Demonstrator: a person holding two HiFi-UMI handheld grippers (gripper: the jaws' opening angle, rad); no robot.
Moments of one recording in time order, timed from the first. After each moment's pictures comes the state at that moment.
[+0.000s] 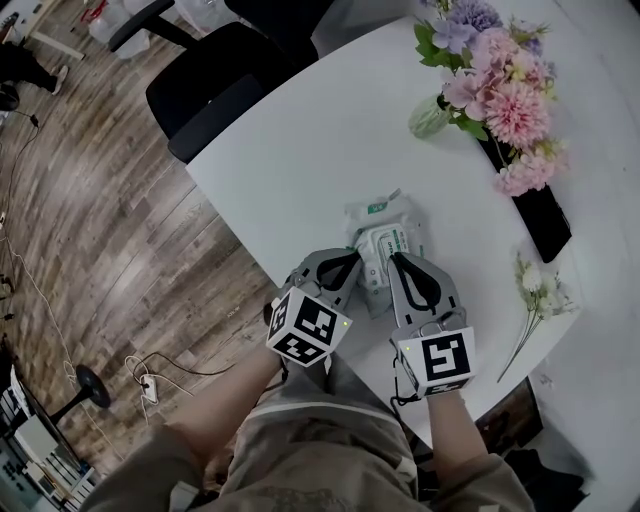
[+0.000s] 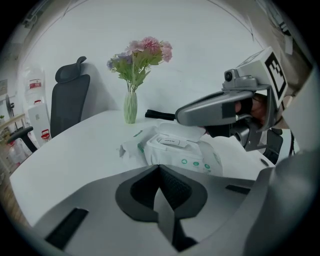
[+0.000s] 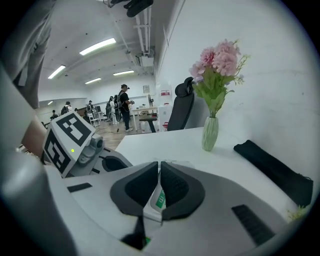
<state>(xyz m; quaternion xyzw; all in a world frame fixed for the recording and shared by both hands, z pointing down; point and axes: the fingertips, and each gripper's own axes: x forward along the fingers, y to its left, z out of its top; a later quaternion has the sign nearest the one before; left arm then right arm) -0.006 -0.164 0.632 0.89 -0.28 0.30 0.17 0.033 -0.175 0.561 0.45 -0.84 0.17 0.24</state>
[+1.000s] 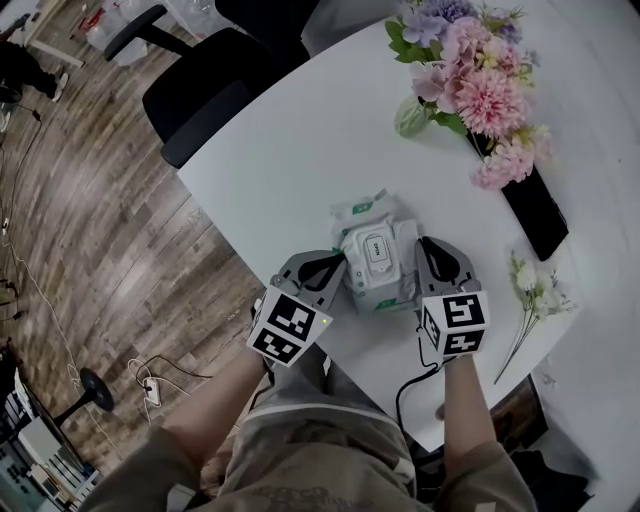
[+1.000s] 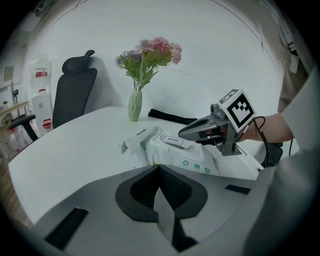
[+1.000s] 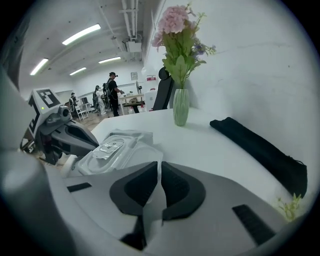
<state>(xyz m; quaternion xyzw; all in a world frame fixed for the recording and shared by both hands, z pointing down) -0.009 -0.165 0.630 0.89 -0.29 0.29 0.22 0.121 -0.196 0.630 0.49 -0.79 0.22 0.30</state>
